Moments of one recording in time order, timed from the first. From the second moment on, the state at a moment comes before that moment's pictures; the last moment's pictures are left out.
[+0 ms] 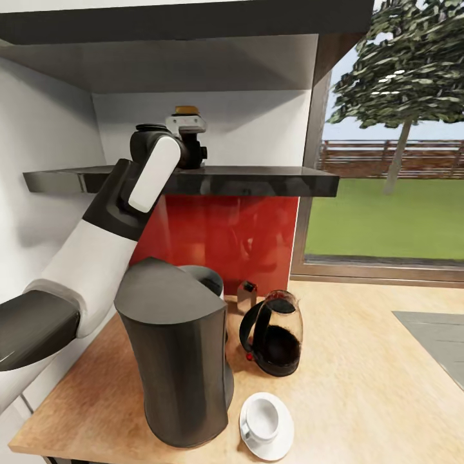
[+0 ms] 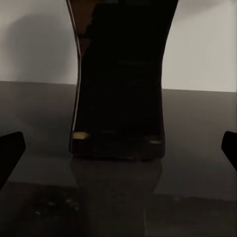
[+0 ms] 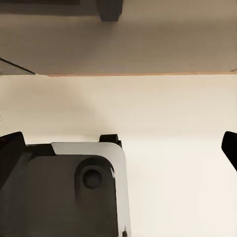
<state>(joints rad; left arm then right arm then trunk) -1.50 -0.07 -0.43 -1.13 0.74 0.88 0.74 -0.12 -0.14 -1.20 -0.18 1.01 -0.22 0.38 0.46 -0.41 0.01</state>
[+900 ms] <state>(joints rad) -1.50 -0.09 -0.38 -1.04 0.73 0.86 0.73 -0.12 -0.14 -1.20 -0.17 1.01 -0.22 0.37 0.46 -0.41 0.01</state>
